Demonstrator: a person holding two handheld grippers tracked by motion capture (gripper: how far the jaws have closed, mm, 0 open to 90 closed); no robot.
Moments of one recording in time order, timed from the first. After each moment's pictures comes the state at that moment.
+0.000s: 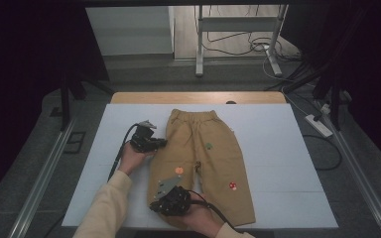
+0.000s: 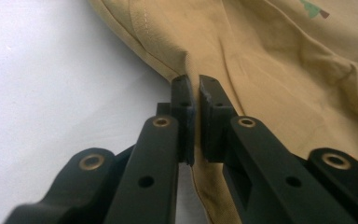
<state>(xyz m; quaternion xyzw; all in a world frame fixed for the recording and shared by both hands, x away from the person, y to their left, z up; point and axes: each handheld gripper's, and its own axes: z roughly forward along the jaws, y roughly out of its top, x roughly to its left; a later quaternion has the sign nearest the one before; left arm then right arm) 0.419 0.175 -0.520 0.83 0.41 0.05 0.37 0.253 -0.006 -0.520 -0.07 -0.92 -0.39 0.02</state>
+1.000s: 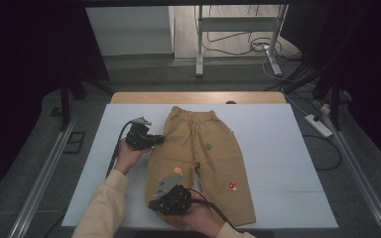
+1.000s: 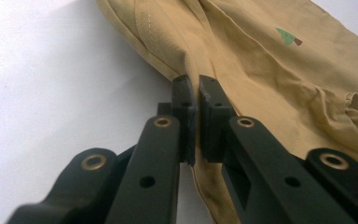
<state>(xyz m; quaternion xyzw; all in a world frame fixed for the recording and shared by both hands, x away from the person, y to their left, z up) 0.414 0.186 -0.504 0.82 0.41 0.05 0.40 0.252 -0.008 -0.509 -0.06 -0.91 -0.41 0.02</state>
